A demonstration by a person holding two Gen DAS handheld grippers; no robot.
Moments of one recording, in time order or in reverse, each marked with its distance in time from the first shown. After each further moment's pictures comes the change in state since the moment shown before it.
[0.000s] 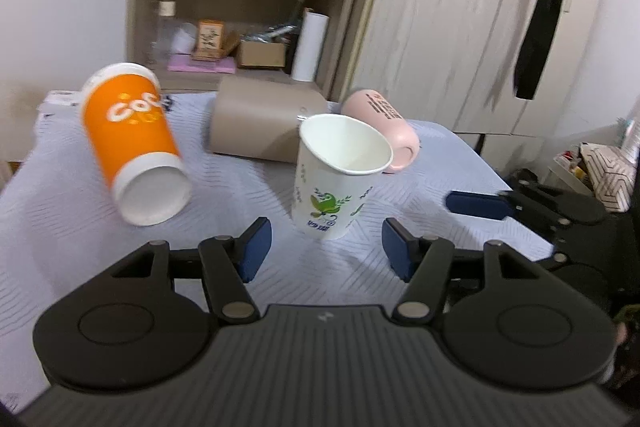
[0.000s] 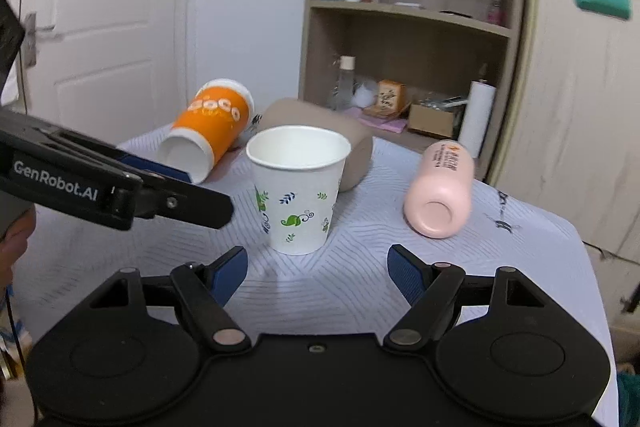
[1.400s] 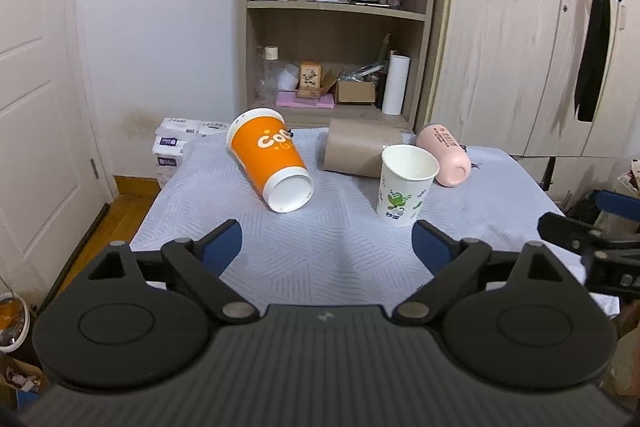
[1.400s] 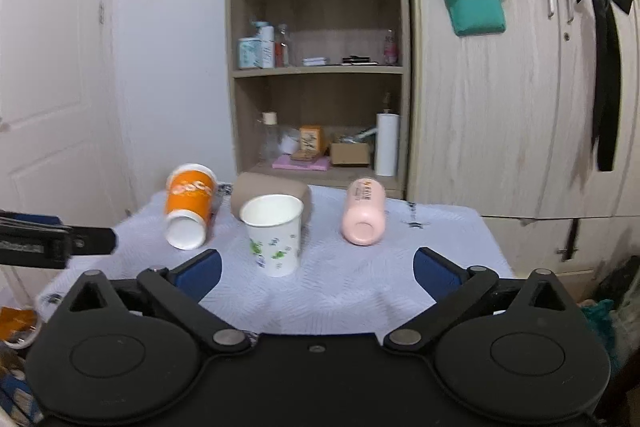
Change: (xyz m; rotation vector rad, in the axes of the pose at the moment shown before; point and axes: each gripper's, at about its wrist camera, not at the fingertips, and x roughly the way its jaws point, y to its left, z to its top) left arm -0.134 -0.022 -0.009 -0.004 -0.087 0.292; right arm -0.121 0.032 0.008 0.200 -0.104 -0.237
